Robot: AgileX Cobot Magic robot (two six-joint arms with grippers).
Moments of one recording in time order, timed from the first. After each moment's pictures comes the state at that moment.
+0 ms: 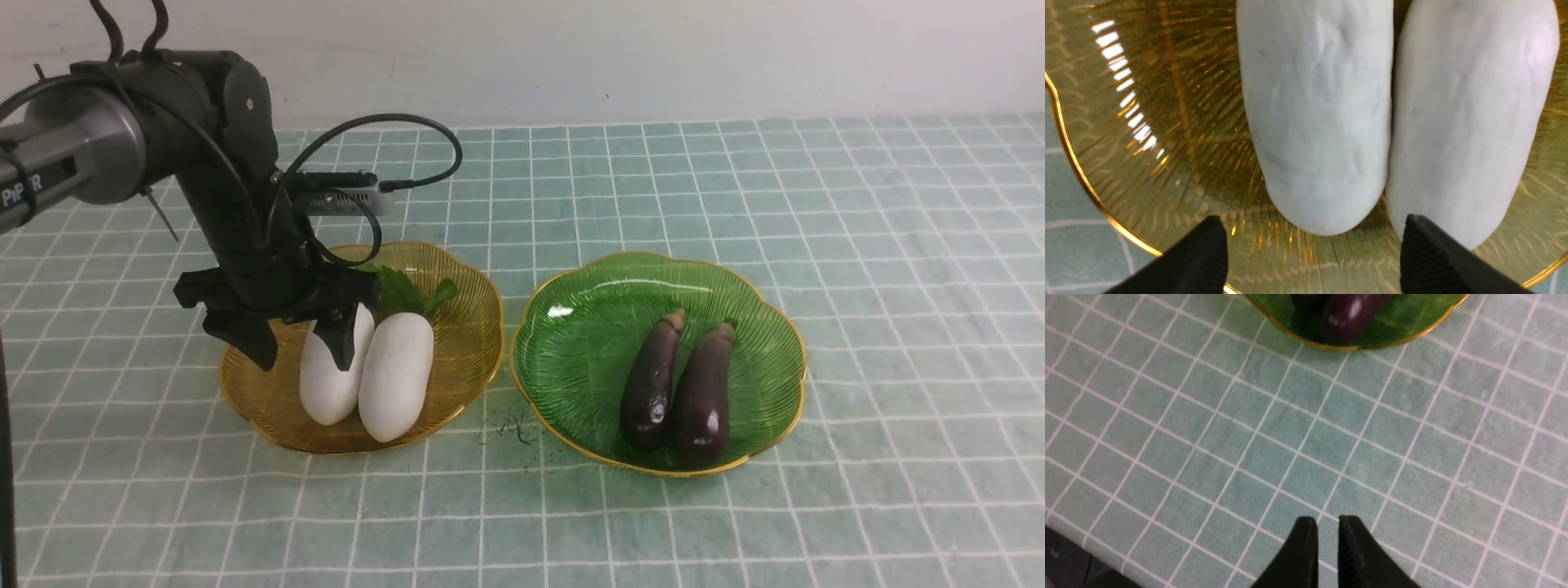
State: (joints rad) right arm 0.38 0.72 -0.88 0.15 1.25 -0.10; left arm -0.17 1.98 -1.60 -0.04 1.19 -0.11
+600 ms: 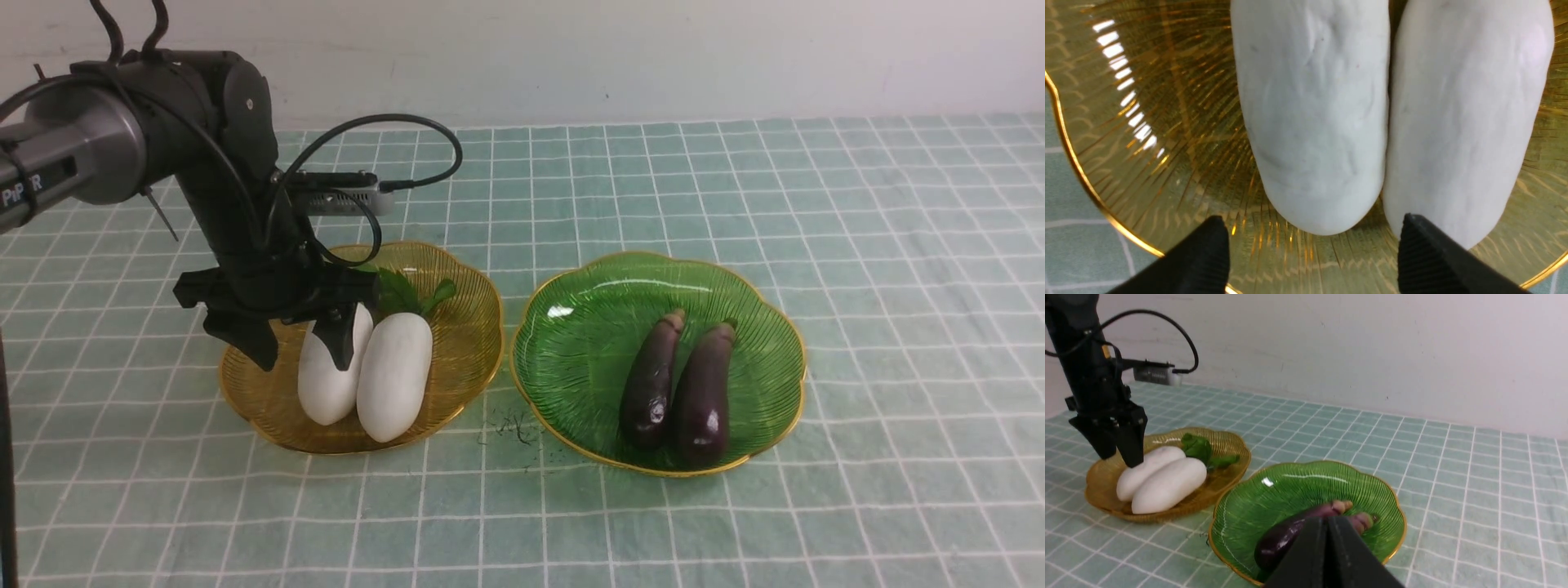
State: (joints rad) right arm 0.38 0.13 -0.37 0.05 0.49 -0.03; left arm -0.17 1.98 -1.60 -0.04 1.19 -0.11
